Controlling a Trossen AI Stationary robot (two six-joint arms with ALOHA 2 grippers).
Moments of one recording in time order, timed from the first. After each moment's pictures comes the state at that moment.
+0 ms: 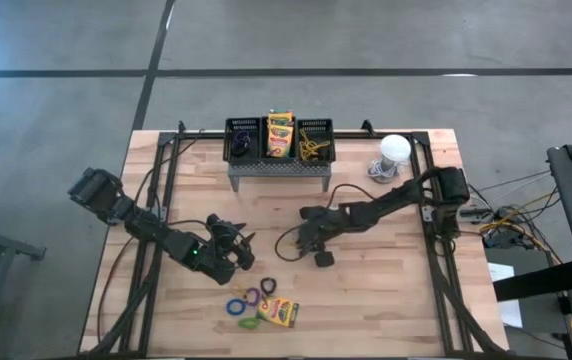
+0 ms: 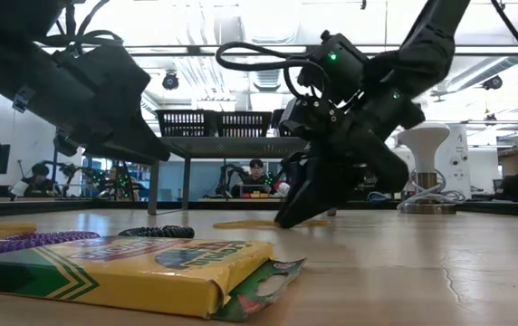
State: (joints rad) left arm -0.50 1.55 0.58 -0.04 -0.98 -0.99; right arm 0.04 1.92 0.84 0.24 -0.17 -0.17
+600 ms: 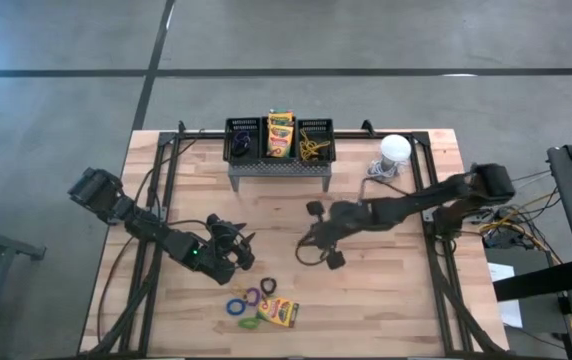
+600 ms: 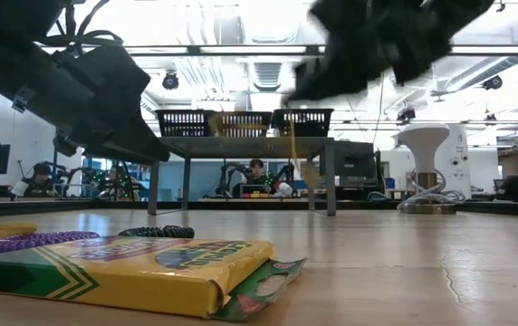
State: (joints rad) left arm -0.50 1.55 0.58 -0.04 -0.97 -1.00; right arm 0.11 1.58 0.82 0.22 -0.13 -0.24
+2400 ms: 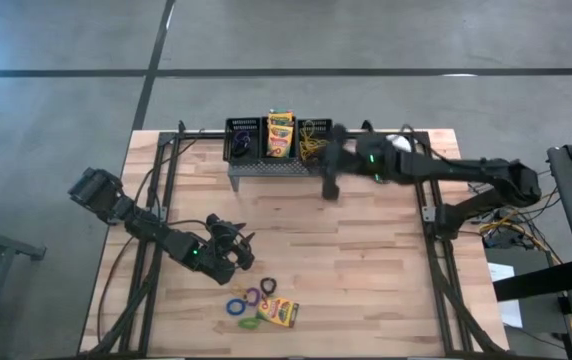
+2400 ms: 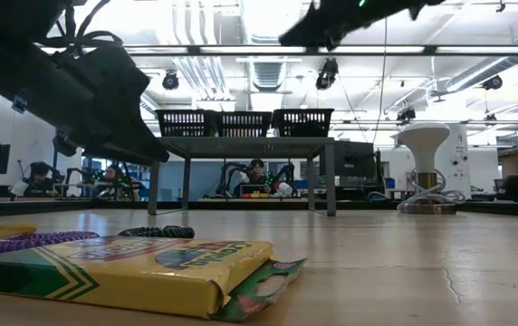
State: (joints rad) left arm -0.50 1.55 0.58 -0.05 -0.98 -0.99; right arm -0.24 1.34 1.03 0.04 0.05 -0.24
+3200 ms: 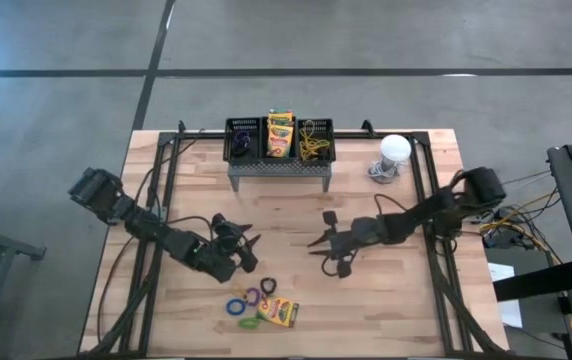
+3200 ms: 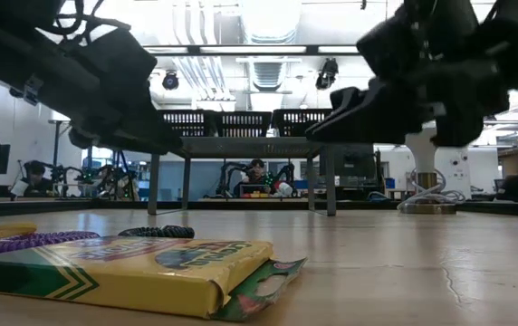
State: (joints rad) left arm -0.49 1.55 0.58 0.11 -0.96 -0.83; right arm 0.20 1.65 0.48 0.83 0.04 -0.20
